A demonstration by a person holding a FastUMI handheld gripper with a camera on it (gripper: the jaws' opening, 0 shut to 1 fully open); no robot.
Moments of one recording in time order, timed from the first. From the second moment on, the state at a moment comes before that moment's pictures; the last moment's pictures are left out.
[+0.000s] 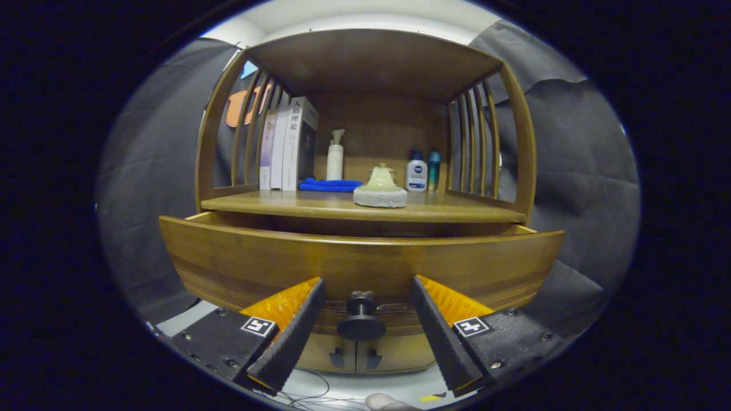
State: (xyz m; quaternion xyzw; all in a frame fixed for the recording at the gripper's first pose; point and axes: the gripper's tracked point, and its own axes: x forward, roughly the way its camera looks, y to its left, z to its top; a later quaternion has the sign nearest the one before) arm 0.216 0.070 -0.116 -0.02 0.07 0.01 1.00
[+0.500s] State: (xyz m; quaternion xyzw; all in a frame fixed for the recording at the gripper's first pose) arm 0.217 0.071 -0.117 -0.02 0.06 0.01 1.00
